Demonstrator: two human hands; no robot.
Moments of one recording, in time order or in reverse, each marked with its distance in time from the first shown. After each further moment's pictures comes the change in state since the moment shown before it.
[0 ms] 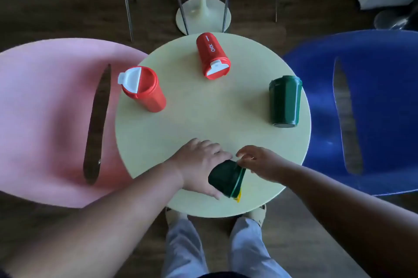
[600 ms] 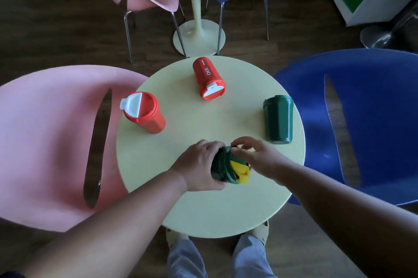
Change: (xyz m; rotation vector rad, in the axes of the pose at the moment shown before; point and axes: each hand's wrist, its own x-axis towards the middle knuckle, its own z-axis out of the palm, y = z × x) left_hand 0.021 -0.013 -0.016 -0.374 0.296 -0.137; right_hand -0.012 -0.054 -0.035 0.210 0.223 -0.094
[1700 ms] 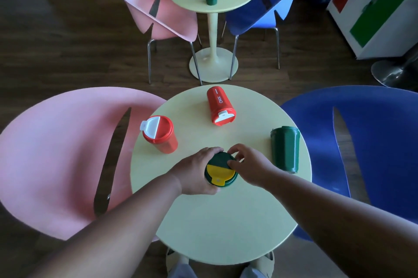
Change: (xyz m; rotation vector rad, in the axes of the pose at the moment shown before) left_hand 0.004 -0.012 -0.051 -0.148 -0.041 -0.170; right_hand 0.032 -0.049 0.005 -0.256 0.017 -0.084
